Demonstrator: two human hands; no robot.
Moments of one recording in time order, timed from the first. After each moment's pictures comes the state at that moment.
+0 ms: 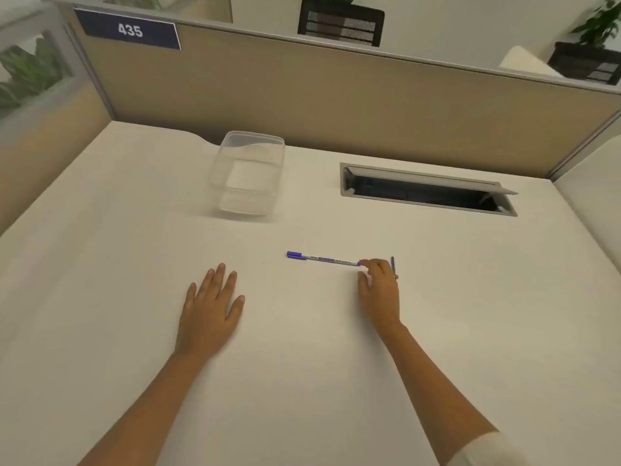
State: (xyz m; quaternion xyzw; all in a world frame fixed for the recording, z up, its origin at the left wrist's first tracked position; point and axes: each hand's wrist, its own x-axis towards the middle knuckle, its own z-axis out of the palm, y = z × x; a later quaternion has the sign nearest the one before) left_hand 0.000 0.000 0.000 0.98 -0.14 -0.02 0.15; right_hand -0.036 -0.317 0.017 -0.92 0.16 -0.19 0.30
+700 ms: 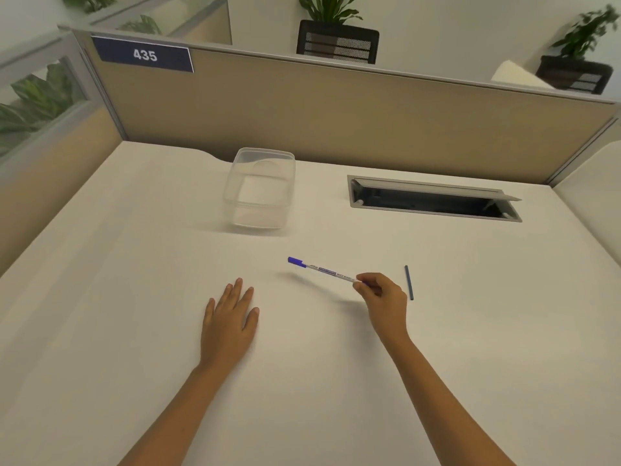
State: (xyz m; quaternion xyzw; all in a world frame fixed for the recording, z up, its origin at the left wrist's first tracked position) left_hand 0.006 0.005 0.001 0.96 -0.12 0.01 0.25; right_hand -0.047 -0.262 0.064 -0.80 0.25 -0.16 0.52
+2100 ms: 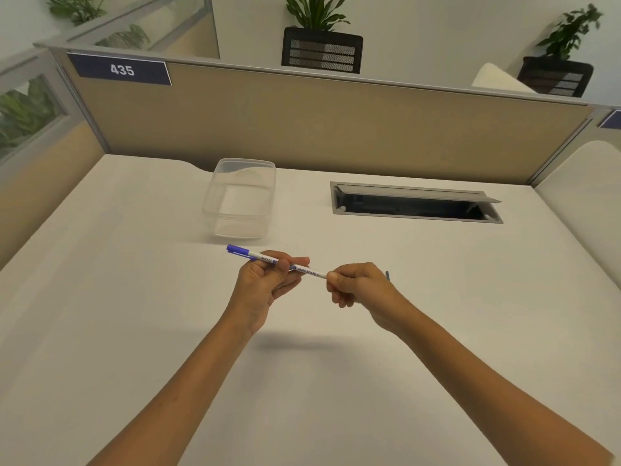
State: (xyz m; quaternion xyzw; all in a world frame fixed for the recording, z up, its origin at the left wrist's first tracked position) left_hand 0.017 -0.095 0.136 0.52 -0.05 -0.21 0.83; right_hand -0.044 -0.272 0.172 -0.78 0.11 0.12 0.61
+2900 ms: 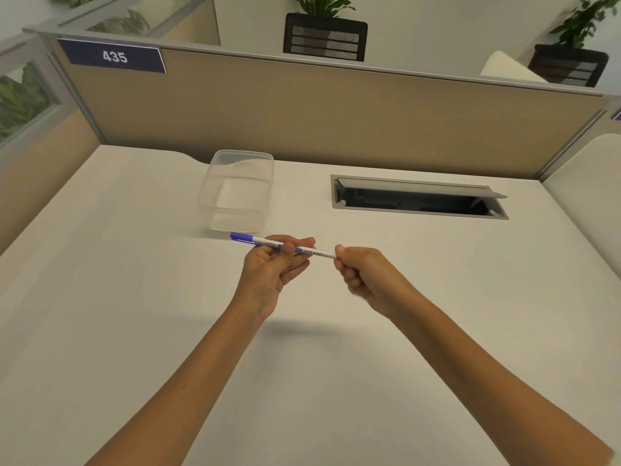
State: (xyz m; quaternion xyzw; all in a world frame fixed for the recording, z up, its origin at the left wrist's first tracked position) left_hand 0.023 -0.119 0.144 0.49 -0.03 -0.20 0.85; right_hand -0.024 -0.282 0.177 -0.67 0.23 0.12 0.69
